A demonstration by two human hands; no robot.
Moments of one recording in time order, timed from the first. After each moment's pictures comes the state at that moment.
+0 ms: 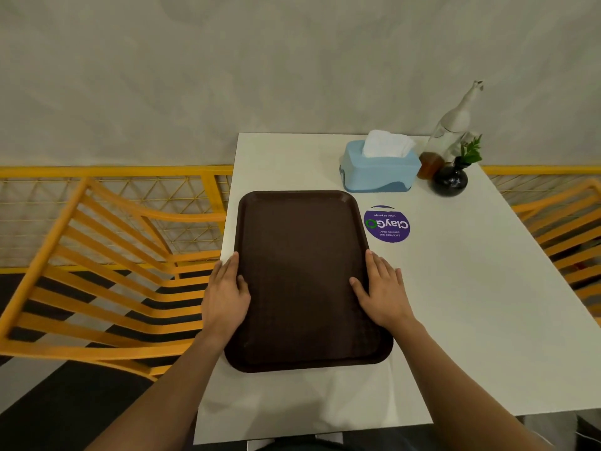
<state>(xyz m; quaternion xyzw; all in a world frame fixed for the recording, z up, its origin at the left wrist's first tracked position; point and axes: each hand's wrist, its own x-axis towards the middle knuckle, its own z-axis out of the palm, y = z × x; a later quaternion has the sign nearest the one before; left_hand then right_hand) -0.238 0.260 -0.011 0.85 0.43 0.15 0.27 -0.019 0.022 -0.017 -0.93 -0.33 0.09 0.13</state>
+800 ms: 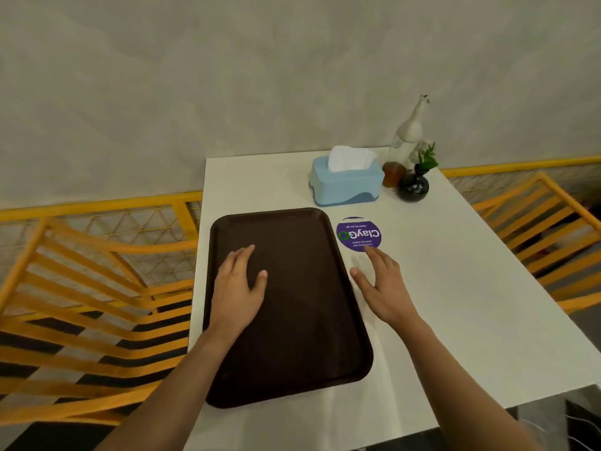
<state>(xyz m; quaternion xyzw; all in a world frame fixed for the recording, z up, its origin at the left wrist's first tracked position) -0.175 0.243 0.035 0.87 0.30 0.19 0.33 0.001 -0.002 0.029 -0.90 -0.27 0.06 0.34</state>
